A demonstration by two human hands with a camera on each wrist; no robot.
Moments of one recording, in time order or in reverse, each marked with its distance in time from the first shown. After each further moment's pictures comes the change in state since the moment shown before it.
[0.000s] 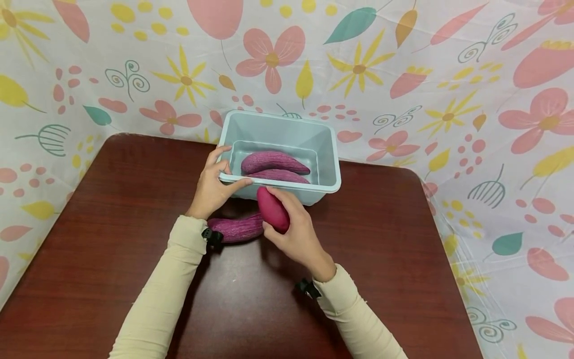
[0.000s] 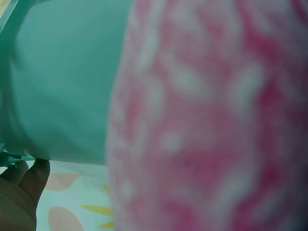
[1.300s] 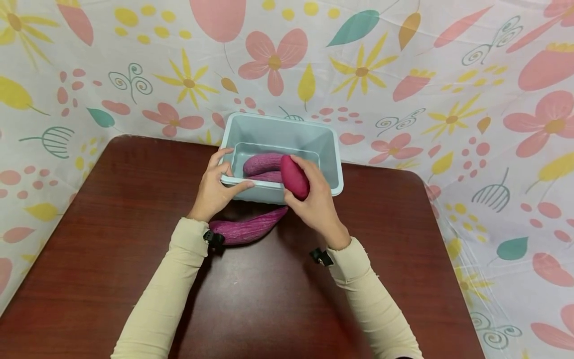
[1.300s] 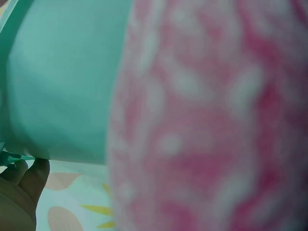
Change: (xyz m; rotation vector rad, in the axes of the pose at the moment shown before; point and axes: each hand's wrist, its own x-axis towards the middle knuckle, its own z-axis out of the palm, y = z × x) left_hand 0.000 0.007 -0.001 -0.006 -0.008 -0.018; right_hand 0.051 0.031 -0.035 -0.049 0.110 -0.012
